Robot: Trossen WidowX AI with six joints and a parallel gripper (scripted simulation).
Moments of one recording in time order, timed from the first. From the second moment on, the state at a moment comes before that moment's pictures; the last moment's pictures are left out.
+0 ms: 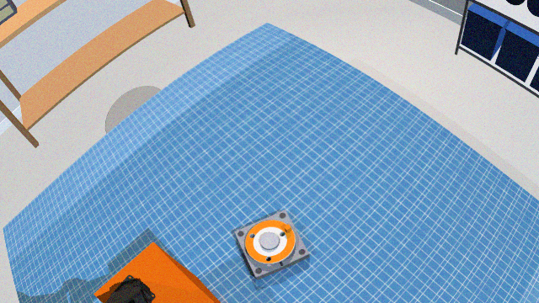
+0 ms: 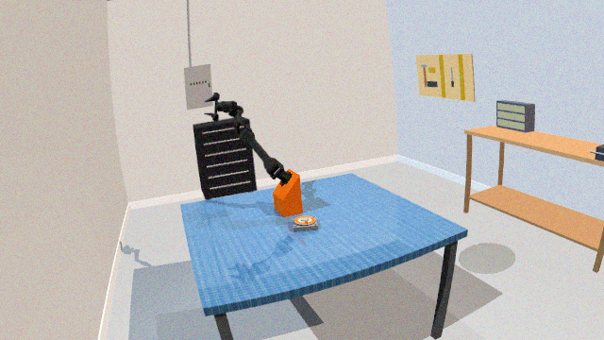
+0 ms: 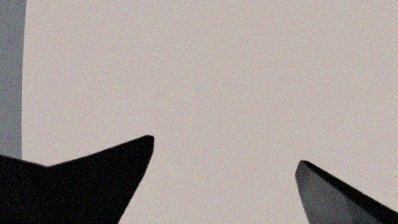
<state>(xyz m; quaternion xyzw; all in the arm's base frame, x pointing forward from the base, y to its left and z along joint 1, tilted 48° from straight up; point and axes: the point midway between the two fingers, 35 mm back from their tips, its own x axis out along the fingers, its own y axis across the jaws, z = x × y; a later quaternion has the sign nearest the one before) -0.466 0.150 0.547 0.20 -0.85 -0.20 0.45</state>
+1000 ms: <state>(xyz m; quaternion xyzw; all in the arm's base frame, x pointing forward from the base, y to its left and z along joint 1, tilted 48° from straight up) -0.275 0.546 0.432 -0.21 -0.84 0.33 0.37</state>
